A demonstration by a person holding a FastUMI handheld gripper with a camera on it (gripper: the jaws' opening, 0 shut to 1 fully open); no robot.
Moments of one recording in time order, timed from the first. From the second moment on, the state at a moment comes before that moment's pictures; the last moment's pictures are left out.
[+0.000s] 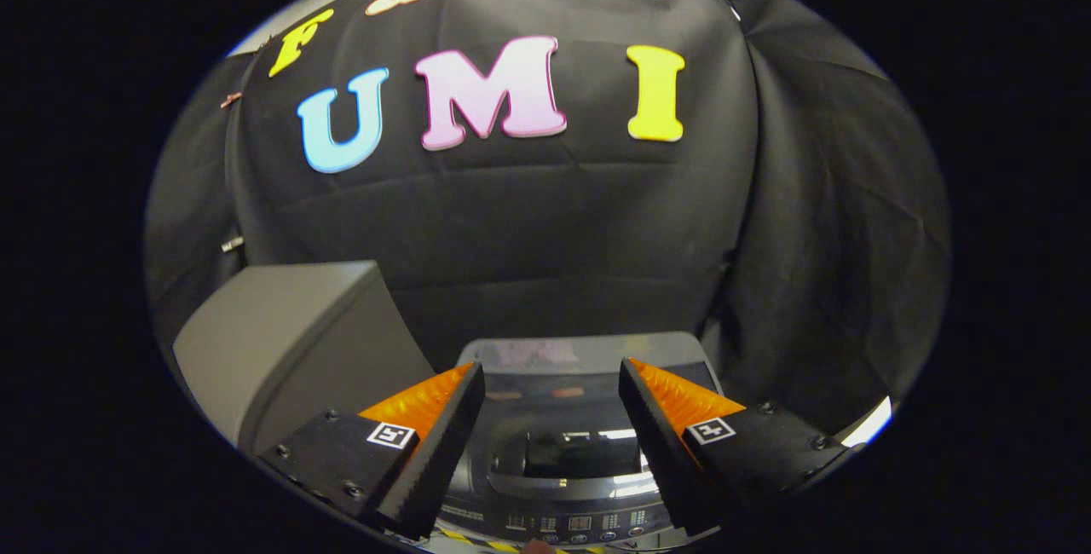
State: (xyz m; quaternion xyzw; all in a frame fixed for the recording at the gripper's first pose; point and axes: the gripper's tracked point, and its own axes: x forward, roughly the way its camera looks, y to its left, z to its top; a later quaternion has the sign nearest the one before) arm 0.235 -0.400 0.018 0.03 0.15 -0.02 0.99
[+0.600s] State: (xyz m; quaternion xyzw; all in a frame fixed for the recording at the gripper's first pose) arm 0.195 -0.397 0.183 0.01 -0.07 -0.01 1.00
